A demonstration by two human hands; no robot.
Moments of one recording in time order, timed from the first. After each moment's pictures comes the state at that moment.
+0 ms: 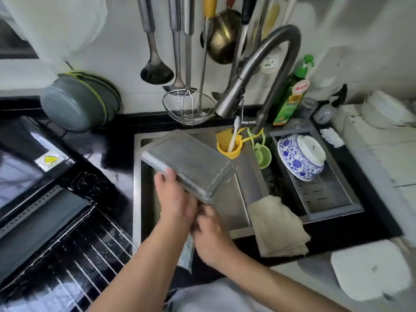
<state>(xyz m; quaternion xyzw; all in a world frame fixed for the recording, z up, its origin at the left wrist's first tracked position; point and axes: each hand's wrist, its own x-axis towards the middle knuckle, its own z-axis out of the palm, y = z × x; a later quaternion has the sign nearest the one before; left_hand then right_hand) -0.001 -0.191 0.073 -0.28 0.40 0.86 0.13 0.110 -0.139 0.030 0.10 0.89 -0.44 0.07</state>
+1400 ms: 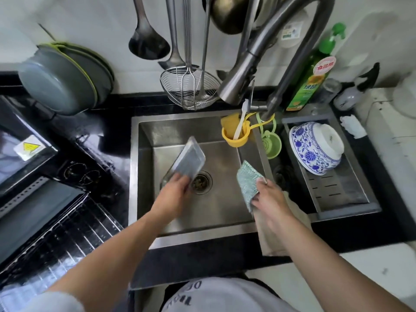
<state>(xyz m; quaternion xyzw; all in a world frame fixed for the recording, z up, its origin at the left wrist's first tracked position) -0.026 -0.228 -0.067 0.23 0.91 0.30 0.15 0.080 0.005 0.017 0.50 0.57 -0.65 0.03</state>
